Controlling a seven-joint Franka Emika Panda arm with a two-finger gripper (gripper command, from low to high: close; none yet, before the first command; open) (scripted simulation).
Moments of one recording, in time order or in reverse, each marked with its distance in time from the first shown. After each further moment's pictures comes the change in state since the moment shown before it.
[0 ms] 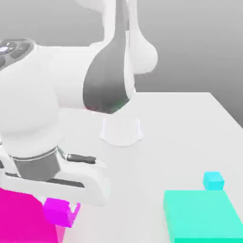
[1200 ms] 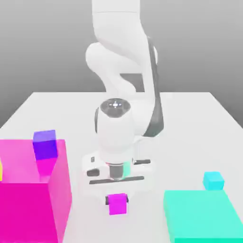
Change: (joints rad) arm 0.105 0.031 0.130 -0.790 -0.128 0.956 -0.246
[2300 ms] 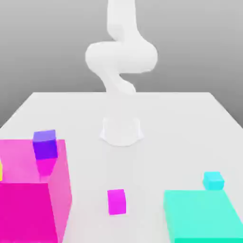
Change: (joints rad) arm 0.045 -1.014 -0.001 0.387 0.006 -0.683 0.156
